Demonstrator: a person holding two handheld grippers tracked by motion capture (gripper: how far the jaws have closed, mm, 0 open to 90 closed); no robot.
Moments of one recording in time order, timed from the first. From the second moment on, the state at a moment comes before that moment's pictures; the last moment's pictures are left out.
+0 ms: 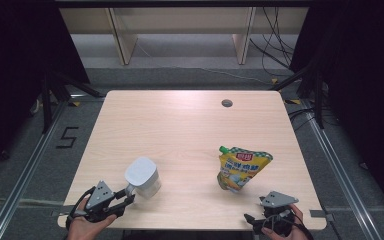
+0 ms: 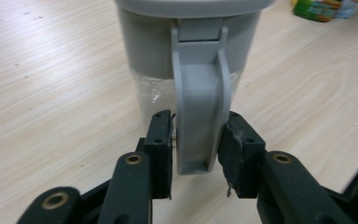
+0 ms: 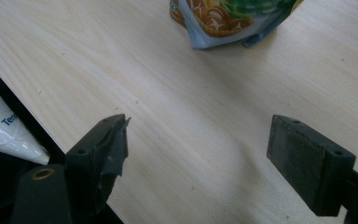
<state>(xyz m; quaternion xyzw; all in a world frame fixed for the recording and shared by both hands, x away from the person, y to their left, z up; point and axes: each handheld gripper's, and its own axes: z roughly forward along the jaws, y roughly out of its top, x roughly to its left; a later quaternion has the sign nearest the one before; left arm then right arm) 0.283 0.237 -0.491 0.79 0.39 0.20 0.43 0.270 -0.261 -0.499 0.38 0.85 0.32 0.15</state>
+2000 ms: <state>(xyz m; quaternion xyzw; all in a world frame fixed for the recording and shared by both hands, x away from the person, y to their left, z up) 0.315 0.163 -0.497 0.84 0.25 0.13 0.47 0.270 -0.260 -0.499 0.38 0.86 0.32 0.15</state>
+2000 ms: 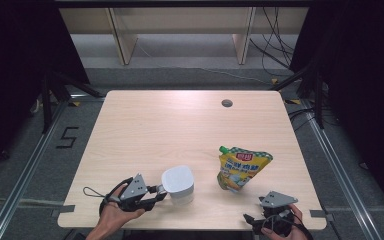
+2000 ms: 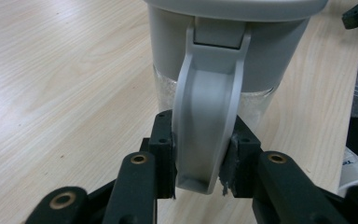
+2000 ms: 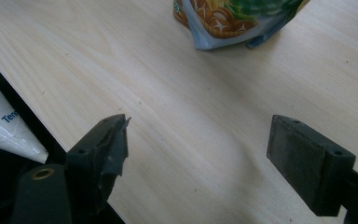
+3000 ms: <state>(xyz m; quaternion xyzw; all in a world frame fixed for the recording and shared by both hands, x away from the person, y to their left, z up) 0.330 0.156 -0.492 0.83 0.24 0.11 0.49 0.275 -0.258 -0.501 0.38 0.86 0.32 0.14</state>
